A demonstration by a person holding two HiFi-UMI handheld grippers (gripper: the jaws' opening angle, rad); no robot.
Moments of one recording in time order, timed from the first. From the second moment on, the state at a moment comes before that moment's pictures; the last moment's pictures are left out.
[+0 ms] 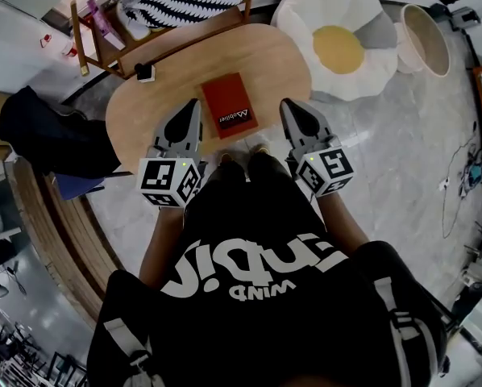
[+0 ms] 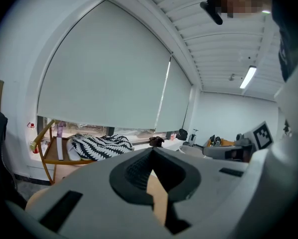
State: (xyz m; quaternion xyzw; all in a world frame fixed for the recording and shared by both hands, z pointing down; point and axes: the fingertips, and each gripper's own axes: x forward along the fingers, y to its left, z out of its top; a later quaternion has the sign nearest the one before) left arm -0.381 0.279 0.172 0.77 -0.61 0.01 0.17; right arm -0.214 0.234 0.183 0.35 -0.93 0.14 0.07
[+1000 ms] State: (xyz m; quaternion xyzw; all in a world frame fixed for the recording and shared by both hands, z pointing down) left arm -0.381 0.243 0.249 0.74 -0.64 -0.01 0.23; right arm -0.241 0.184 0.260 0.30 -0.93 0.18 0.10
